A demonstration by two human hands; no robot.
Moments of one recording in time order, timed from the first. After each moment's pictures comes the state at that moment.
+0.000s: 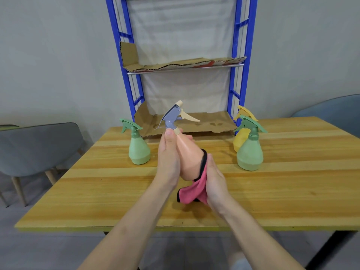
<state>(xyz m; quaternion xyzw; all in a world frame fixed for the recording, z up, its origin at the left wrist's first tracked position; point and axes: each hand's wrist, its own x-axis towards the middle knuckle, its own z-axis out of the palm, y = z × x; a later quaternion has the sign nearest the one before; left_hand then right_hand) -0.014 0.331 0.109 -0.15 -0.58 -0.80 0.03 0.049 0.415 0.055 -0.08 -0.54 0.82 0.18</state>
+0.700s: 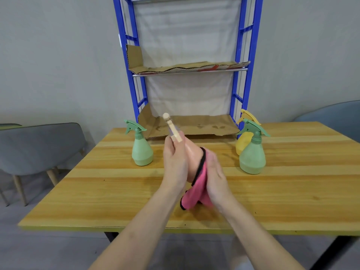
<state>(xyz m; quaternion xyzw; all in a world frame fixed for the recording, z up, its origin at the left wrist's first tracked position) -0.003 0.332 0.110 -0.12 -0.58 -0.80 0.04 0.052 0.416 0.061 -0.03 -0.69 0.68 0.24</state>
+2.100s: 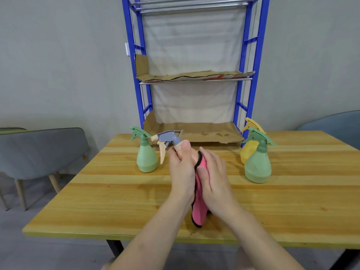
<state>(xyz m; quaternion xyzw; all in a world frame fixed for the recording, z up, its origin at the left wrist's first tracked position) -0.007 0.333 0.104 -0.09 -0.56 -0.82 0.04 0.037 0.418 0.059 0.04 -0.85 0.38 0.37</state>
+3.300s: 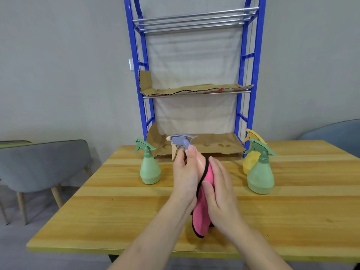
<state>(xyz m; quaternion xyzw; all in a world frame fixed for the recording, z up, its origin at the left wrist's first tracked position) -0.004 0.328 0.129 -0.15 -0.57 -0.81 0.02 0.047 0.415 0.056 0.04 -0.83 0.37 0.41</state>
